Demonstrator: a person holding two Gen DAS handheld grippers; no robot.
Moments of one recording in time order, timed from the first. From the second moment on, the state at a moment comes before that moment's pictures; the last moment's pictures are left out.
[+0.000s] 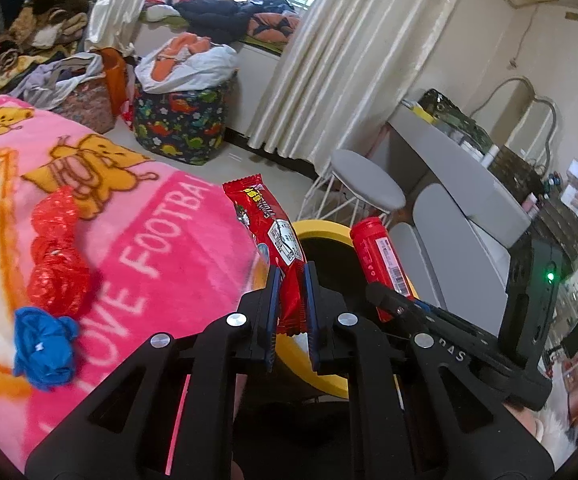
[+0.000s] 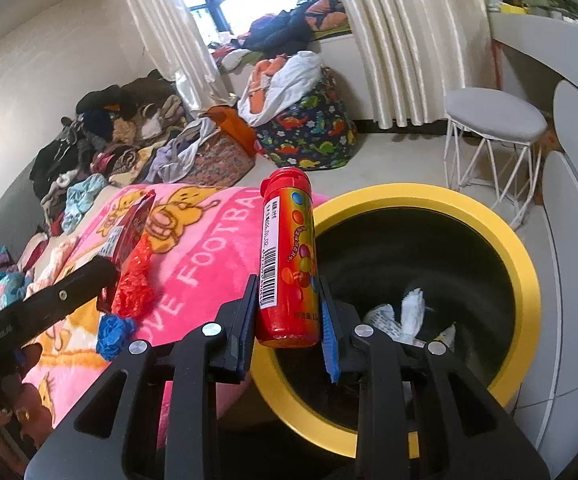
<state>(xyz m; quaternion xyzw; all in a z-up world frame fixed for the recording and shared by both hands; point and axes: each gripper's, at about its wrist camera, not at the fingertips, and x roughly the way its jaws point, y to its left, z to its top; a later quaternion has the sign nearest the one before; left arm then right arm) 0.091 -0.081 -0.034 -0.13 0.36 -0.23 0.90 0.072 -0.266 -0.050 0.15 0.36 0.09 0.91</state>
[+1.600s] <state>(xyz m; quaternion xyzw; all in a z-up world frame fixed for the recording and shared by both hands) 0.104 -0.123 -0.050 -0.07 0.36 -0.24 0.90 0.076 -0.315 -0.071 0.19 0.37 0.03 0.91</state>
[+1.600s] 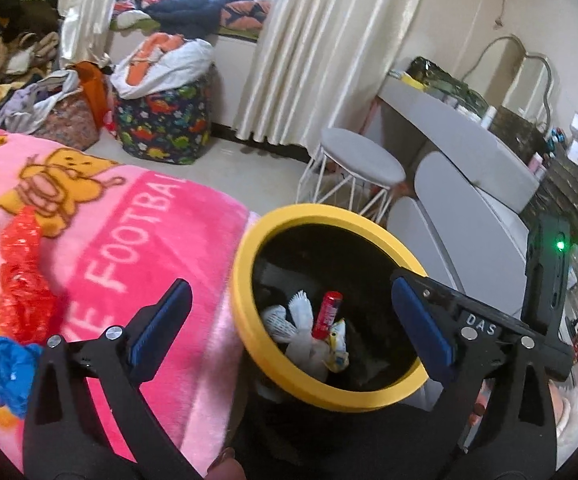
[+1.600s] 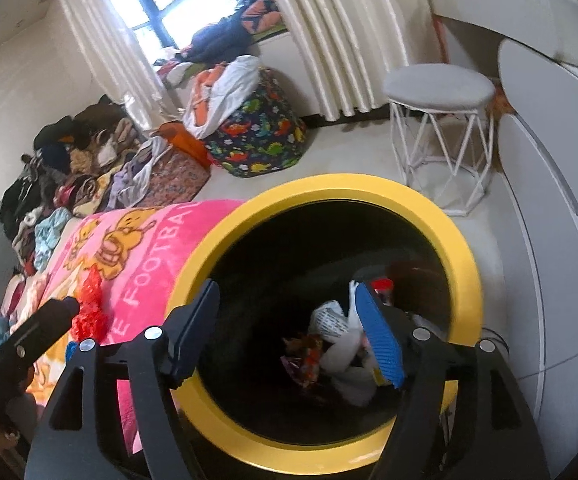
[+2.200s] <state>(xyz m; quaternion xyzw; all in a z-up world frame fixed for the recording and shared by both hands) 0.096 -0.048 -0.034 -0.11 0.33 -0.17 0.92 0.088 -0.241 -0.045 0.12 0.36 0.12 0.92</state>
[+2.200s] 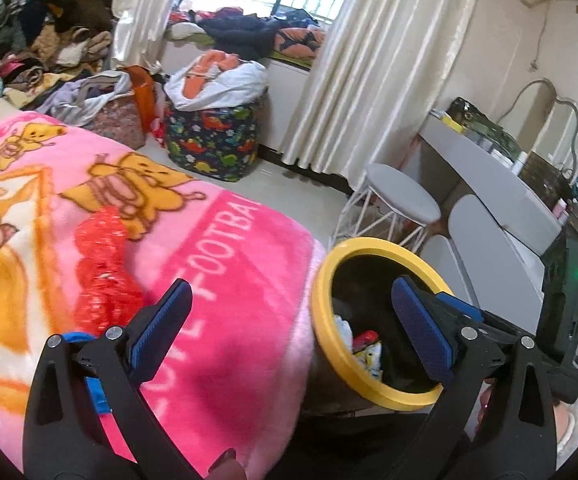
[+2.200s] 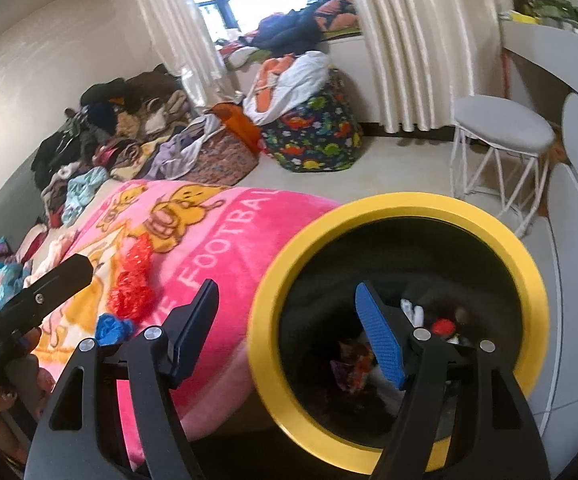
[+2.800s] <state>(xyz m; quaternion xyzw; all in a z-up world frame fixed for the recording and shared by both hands) 0.086 0.040 -0.053 -0.14 0.34 -0.08 0.93 0.119 -0.151 -0.041 0.06 0.37 0.20 0.90</state>
